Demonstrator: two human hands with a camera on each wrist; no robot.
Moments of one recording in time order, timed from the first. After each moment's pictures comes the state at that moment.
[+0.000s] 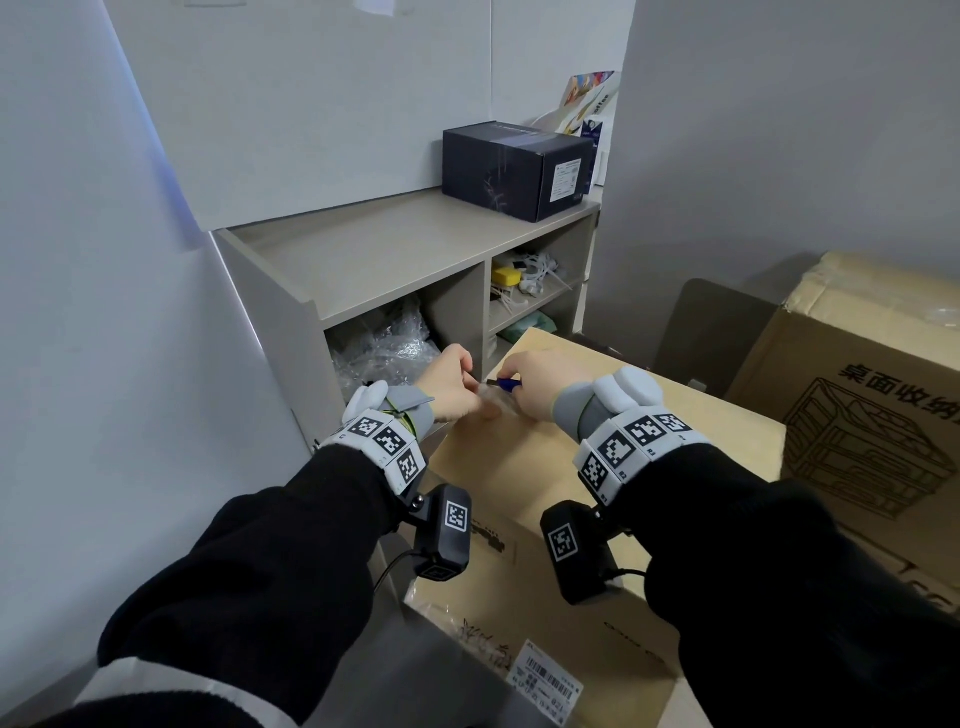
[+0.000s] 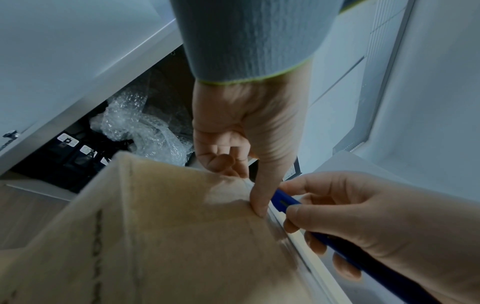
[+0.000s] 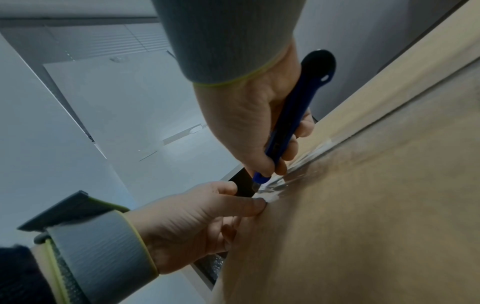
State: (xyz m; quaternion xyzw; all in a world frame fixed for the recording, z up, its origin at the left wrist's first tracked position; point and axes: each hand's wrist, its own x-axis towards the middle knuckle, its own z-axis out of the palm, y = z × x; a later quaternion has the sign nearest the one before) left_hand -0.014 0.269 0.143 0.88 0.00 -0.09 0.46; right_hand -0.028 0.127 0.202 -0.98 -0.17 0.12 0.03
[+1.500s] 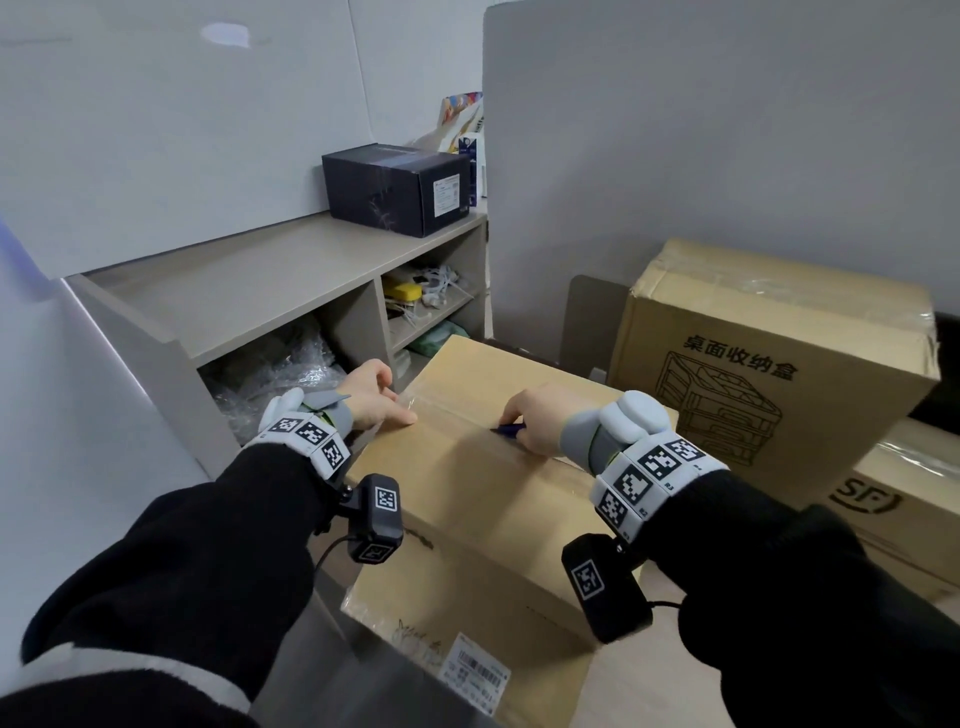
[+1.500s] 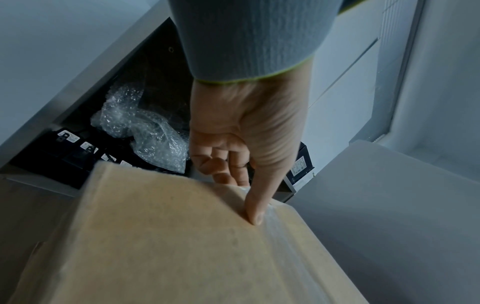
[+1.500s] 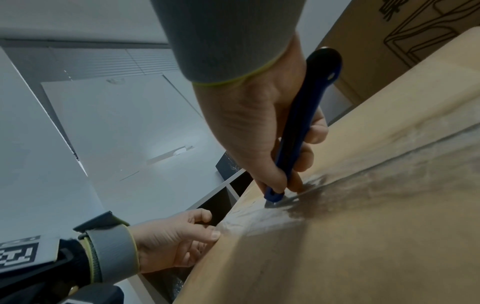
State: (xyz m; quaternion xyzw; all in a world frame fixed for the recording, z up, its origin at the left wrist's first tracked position) left_hand 0.009 0.238 0.143 0.92 0.00 -0.10 0.39; right_hand -0.070 0.011 0.190 -0.98 -0.10 0.14 0.05
